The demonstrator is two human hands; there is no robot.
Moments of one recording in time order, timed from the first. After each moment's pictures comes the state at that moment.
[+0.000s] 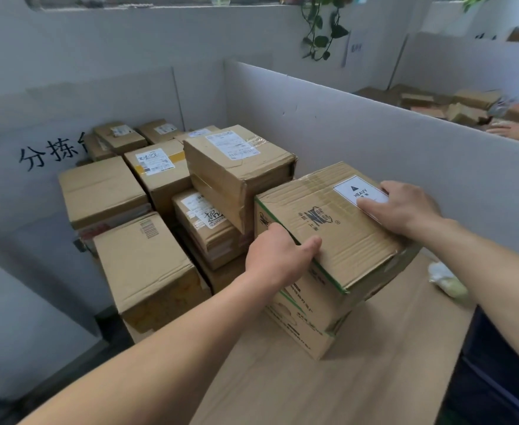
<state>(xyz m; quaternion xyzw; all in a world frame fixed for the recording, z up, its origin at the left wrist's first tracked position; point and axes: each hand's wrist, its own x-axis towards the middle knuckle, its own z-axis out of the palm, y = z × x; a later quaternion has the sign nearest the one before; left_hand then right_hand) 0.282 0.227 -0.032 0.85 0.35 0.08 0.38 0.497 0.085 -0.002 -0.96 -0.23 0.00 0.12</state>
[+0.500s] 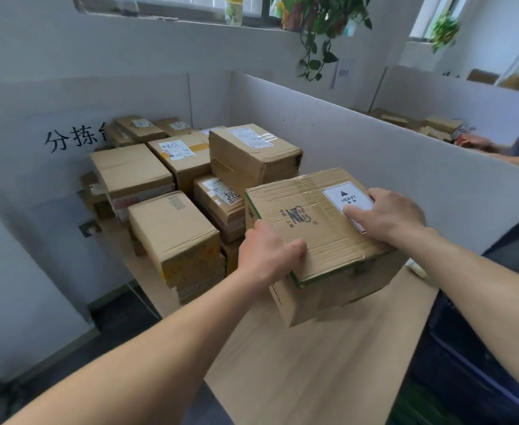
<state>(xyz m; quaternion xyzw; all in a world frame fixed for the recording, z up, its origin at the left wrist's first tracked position) 0.167 0.212 -0.027 0.82 0.33 0.13 0.45 0.358 0.059 0.021 -0.97 -0.23 -0.06 0.10</state>
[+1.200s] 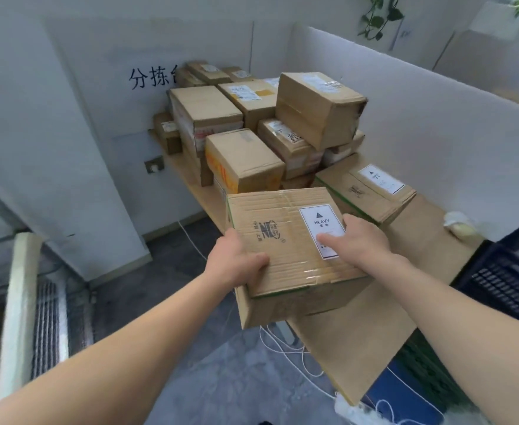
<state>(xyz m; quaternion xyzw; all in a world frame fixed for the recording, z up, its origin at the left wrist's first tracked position) -0.078 0.223 -0.109 0.80 0.41 0.06 0.43 0.125 0.073 -0.081 -0.94 -0.30 0.10 0.13</state>
